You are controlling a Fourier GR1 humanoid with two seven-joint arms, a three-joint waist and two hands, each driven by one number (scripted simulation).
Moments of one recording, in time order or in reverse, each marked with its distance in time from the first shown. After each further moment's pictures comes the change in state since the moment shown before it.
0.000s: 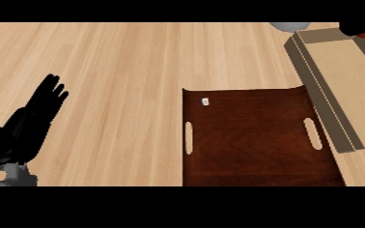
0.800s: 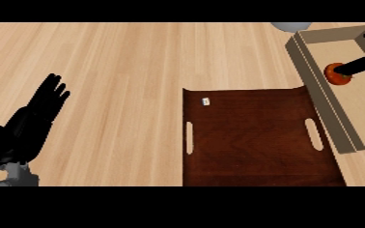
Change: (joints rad) left arm -0.003 -0.009 -0.003 -0.009 -0.004 0.002 0.013; right arm 0.069 -0.026 -0.148 0.351 -0.177 -0.120 -0.190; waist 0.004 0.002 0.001
